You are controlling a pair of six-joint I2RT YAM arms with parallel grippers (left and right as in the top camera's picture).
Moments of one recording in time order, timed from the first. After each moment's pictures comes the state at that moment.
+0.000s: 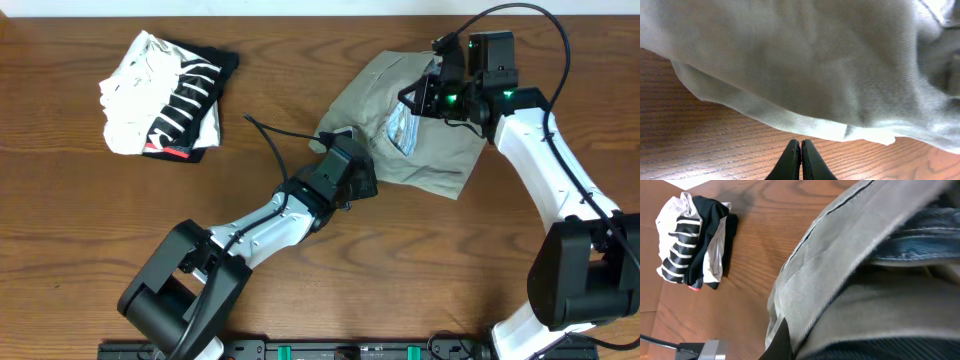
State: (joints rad) left arm -0.70 1.76 0.92 0.07 0.10 -0.87; right arm 0.13 1.79 1.39 -0.48 -0.56 0.34
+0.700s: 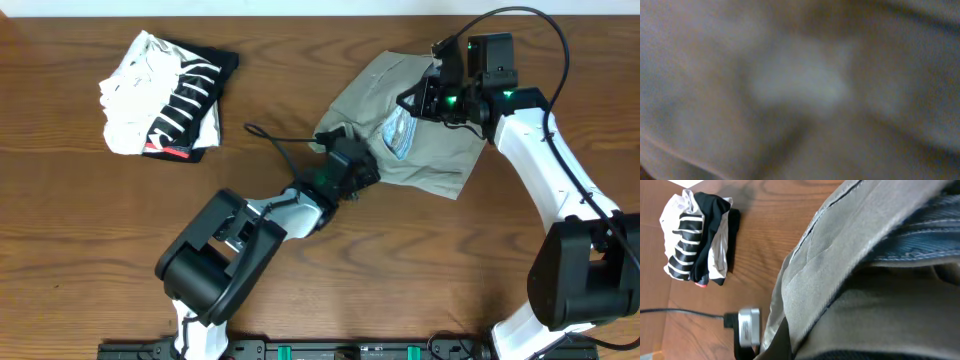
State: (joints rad) left arm -0.67 1.96 0.91 0.42 0.07 -1.06; right arm 0.13 1.79 1.39 -0.51 -0.59 0.36
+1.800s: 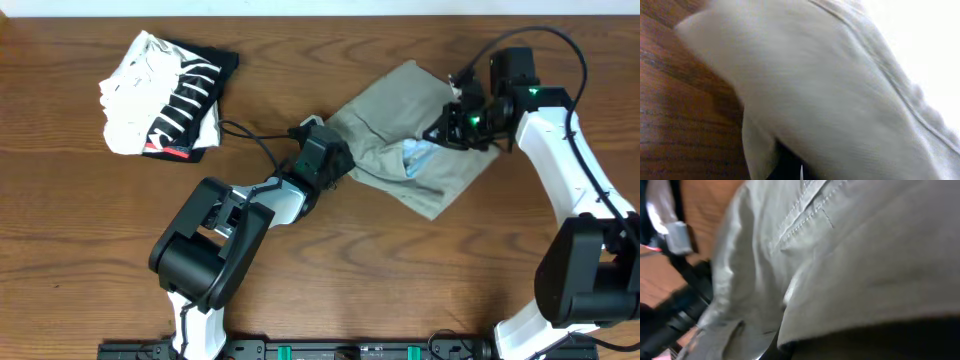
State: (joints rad) left arm -0.55 1.99 0.91 0.36 0.05 -1.07; right arm 0.02 1.79 1.39 -0.89 -0.53 0.17
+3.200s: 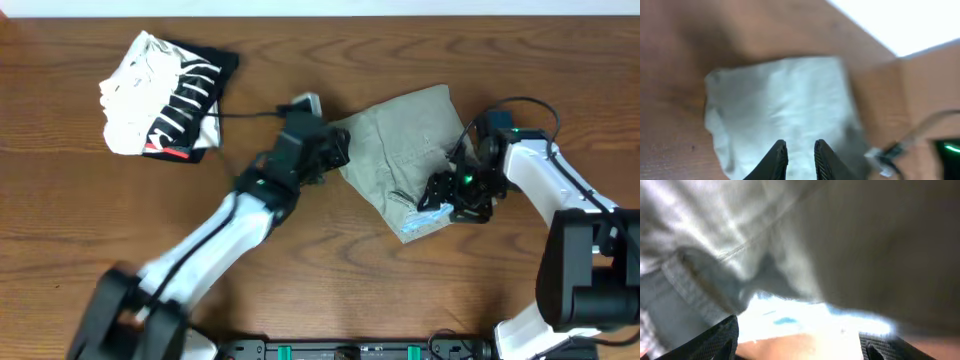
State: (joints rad) left arm -0.54 1.48 0.90 0.06 0.13 -0.85; right arm 0.02 1.75 1.08 -1.02 -0.41 0.17
